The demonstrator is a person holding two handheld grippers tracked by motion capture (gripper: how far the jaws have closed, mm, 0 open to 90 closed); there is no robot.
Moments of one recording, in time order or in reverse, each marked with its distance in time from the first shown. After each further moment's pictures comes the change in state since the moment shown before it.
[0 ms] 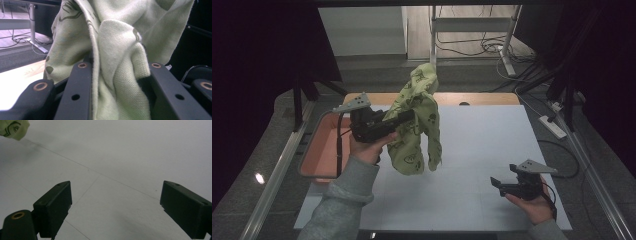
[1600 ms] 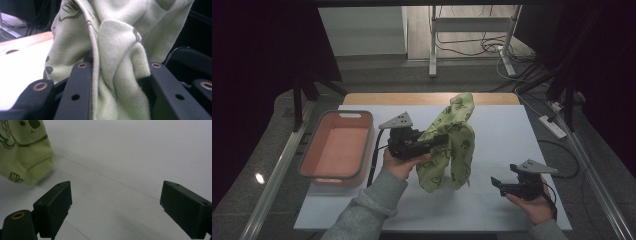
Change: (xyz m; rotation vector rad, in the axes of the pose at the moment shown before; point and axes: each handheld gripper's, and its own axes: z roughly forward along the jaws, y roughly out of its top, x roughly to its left) left arm -0.027 -0.043 0.068 0.132 -0.134 -0.015; right arm -0.001 0.000 -0.001 -0.003 -0.003 0.004
